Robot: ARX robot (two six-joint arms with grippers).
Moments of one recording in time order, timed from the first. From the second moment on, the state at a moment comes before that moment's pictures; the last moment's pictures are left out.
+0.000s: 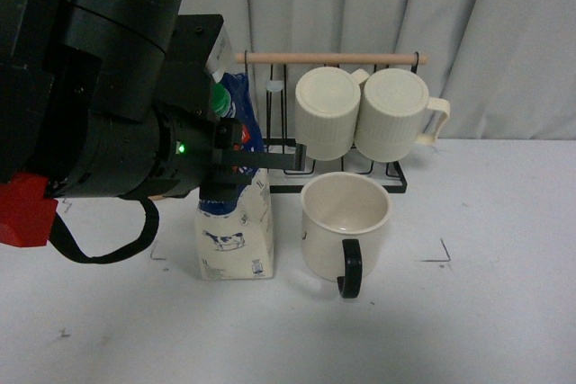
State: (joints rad) left arm -0.44 1.79 0.90 0.29 -0.17 -0.19; right arm 0.00 0.00 0.01 0.00 0.00 0.00
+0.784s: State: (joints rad) left arm -0.48 1.82 0.89 0.36 -0.17 -0.23; right arm 0.00 0.00 0.01 0.00 0.00 0.00
